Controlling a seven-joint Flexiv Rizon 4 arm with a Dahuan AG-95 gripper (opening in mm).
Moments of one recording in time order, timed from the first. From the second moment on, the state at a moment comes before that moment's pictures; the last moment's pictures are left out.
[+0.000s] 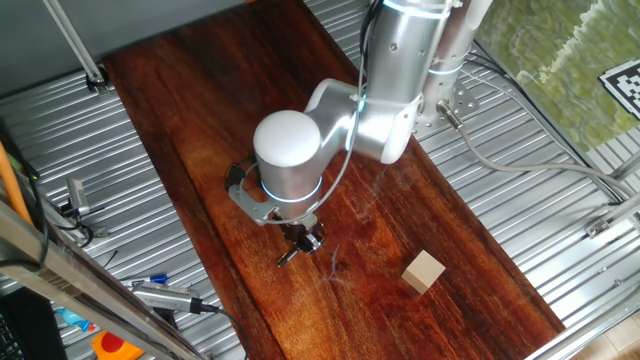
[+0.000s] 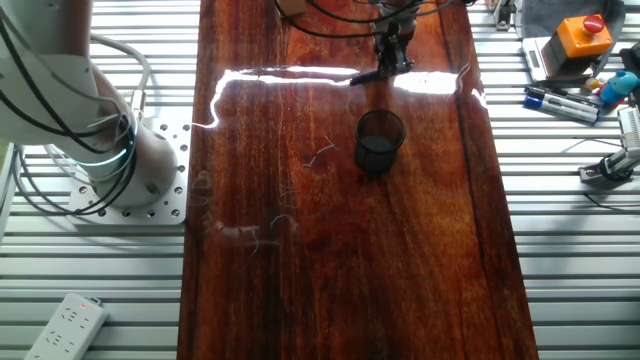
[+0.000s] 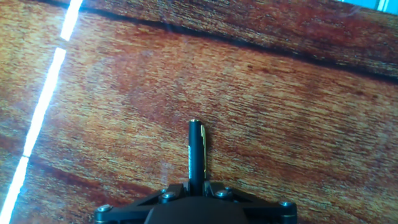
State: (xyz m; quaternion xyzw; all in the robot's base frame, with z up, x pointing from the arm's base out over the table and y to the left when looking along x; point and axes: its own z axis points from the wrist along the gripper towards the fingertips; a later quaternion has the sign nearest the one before) arm 0.493 0.228 0.012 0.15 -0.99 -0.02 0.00
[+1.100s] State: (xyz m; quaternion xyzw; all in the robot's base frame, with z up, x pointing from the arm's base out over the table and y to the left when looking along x) arm 0.480 0.188 0.089 0.19 -0.98 -0.05 0.09
